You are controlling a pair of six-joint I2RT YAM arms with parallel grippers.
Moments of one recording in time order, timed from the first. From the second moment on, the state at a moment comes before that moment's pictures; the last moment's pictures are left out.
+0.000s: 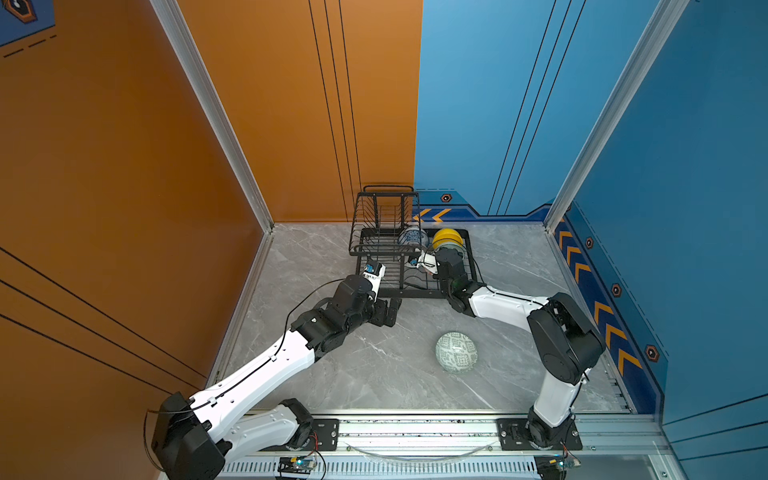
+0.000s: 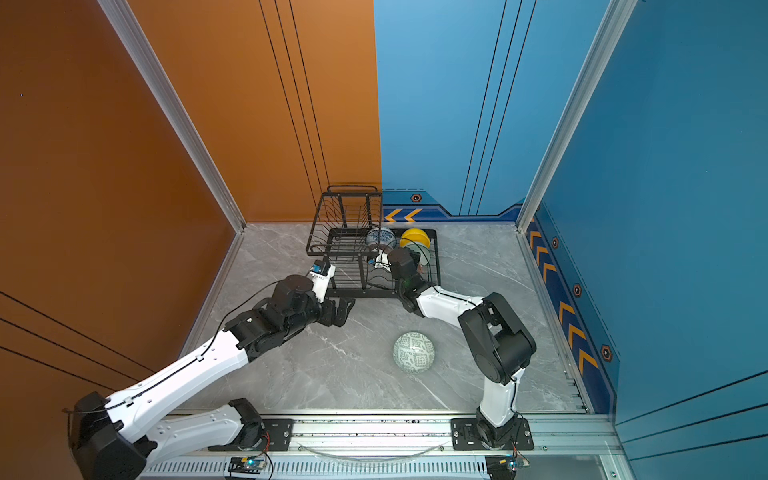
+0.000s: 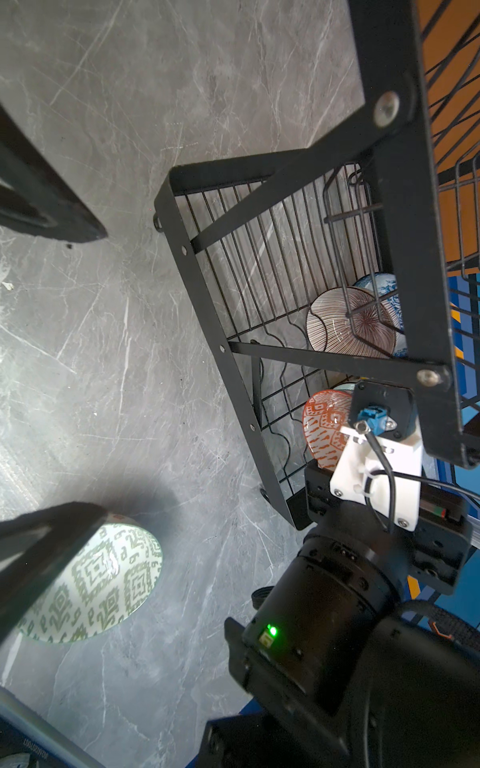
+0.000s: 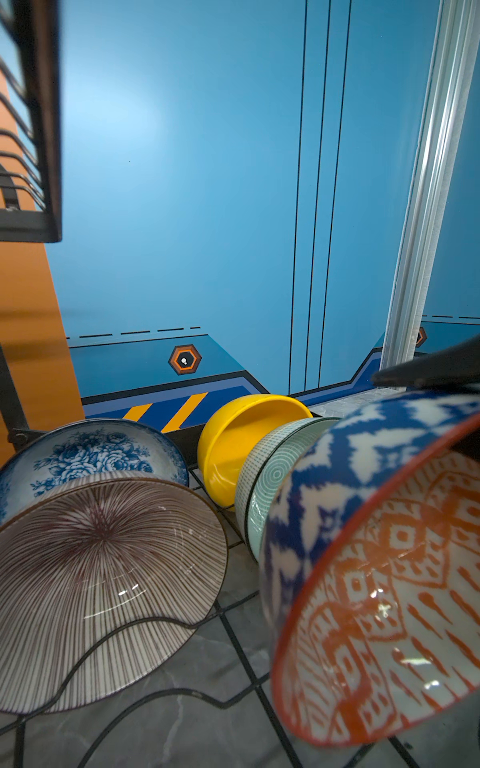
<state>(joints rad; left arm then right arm) -0.69 1.10 0.88 -0.37 -0.11 -0.28 0.60 1.82 1.11 0.37 0.62 -1.16</state>
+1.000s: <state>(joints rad) -0.69 1.07 0.87 -0.39 -0.11 -0.28 0.61 1.97 1.21 0.34 0.60 -1.12</state>
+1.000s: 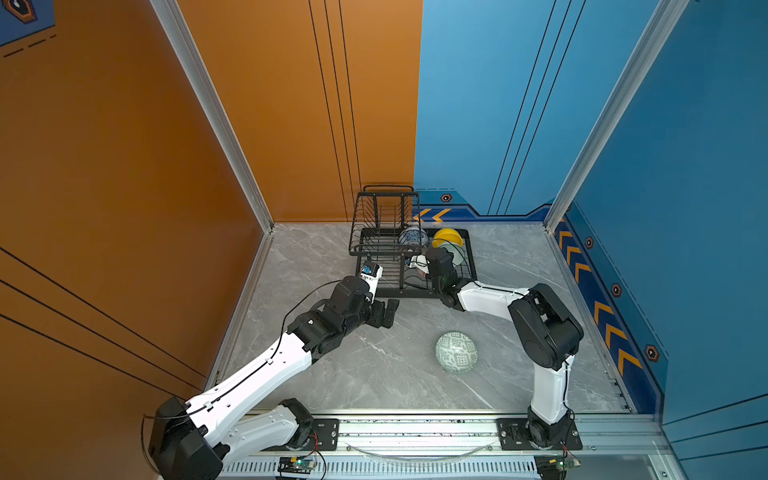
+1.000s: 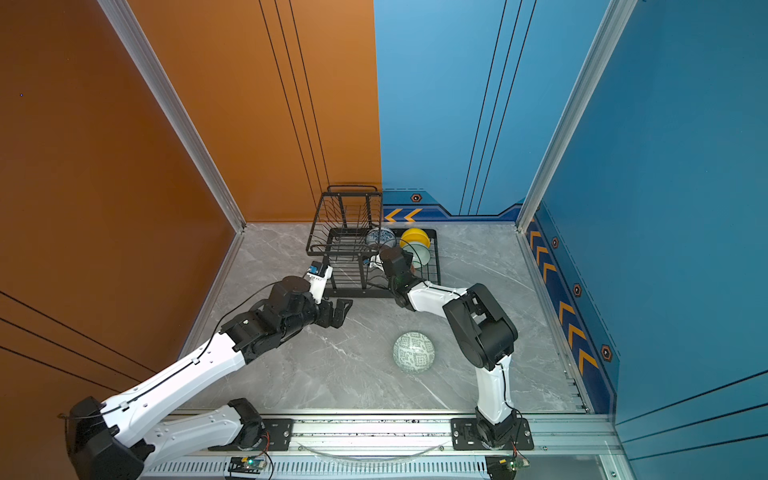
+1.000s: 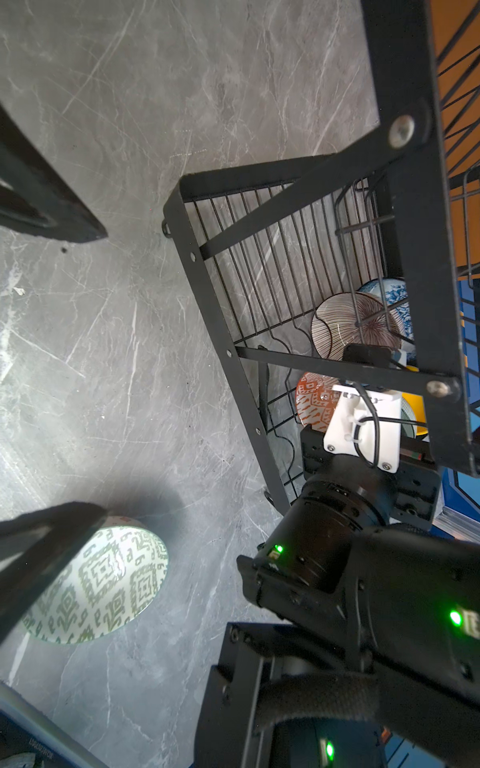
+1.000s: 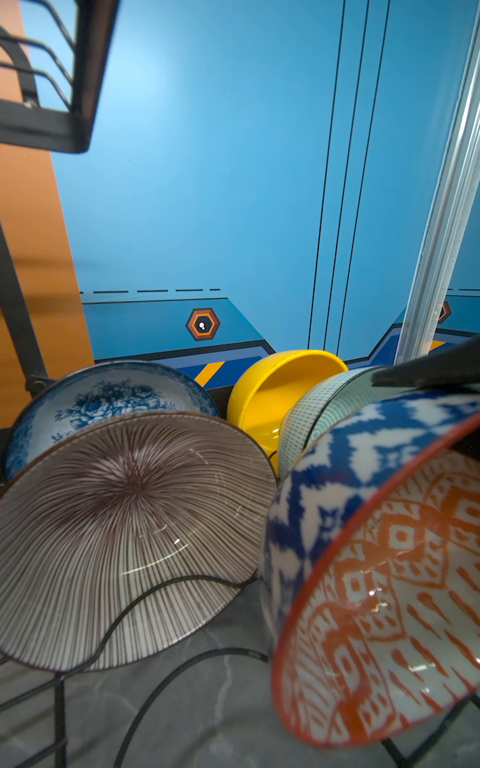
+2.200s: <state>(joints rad) -0.67 1.06 0.85 -0.40 -0.10 -0.29 0.66 2.09 1.29 0.48 0.54 -1.03</state>
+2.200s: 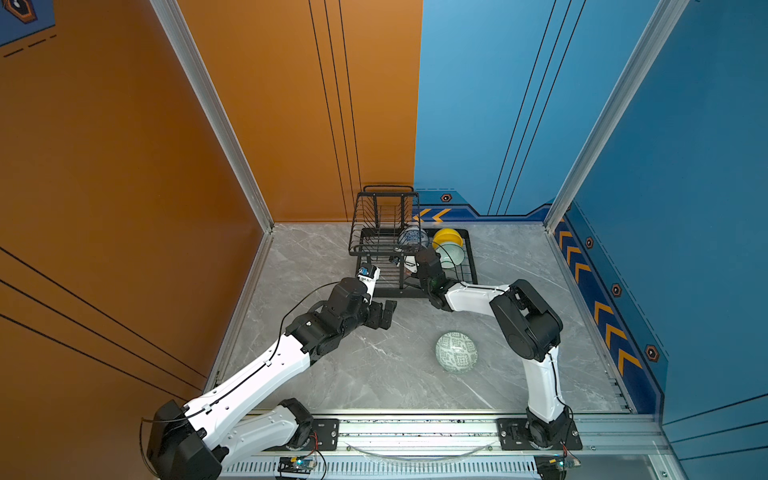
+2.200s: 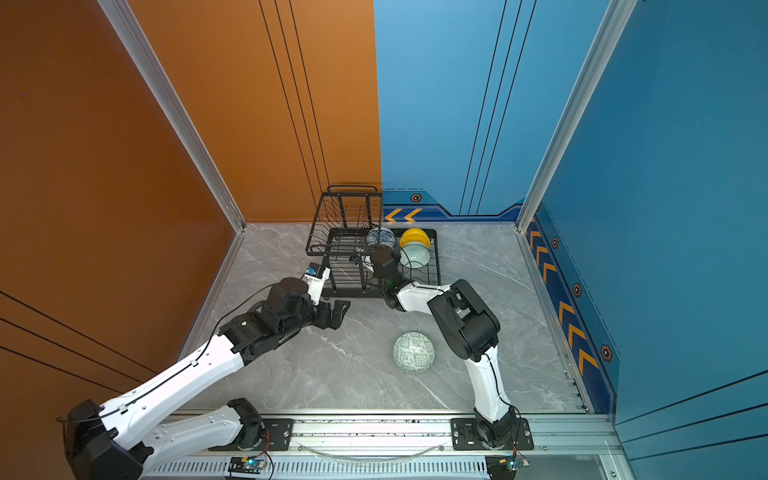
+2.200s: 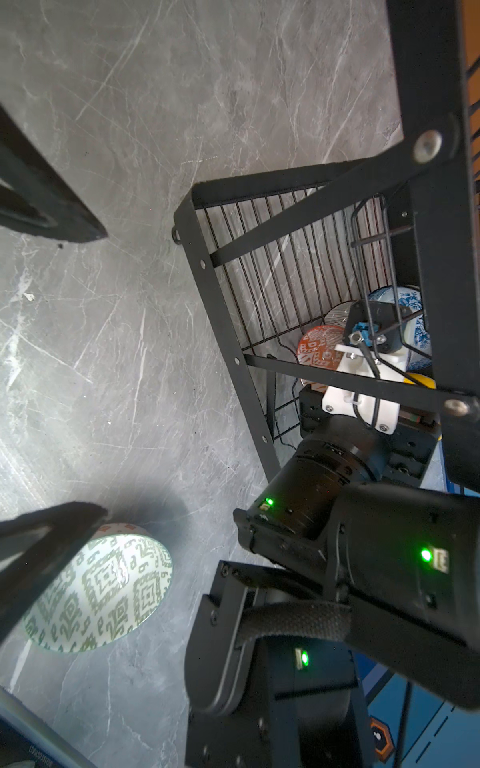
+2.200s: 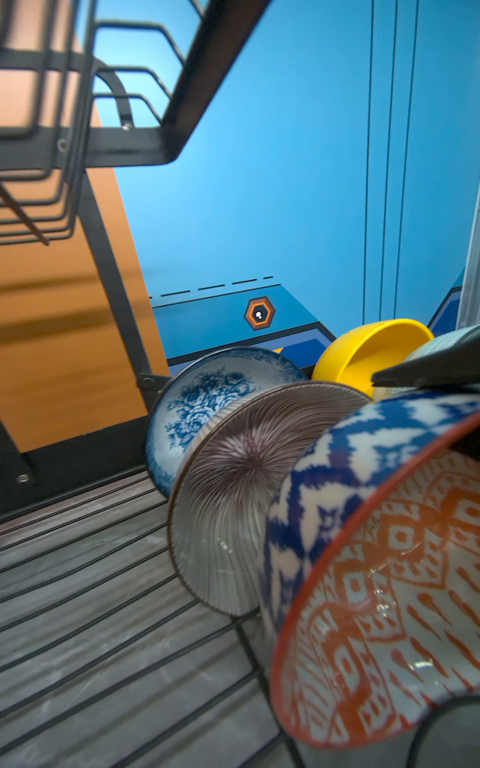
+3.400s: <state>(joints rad) -0.67 1.06 0.85 -0.40 -0.10 -0.29 0.65 2.10 1.26 0.49 0.50 -0.92</state>
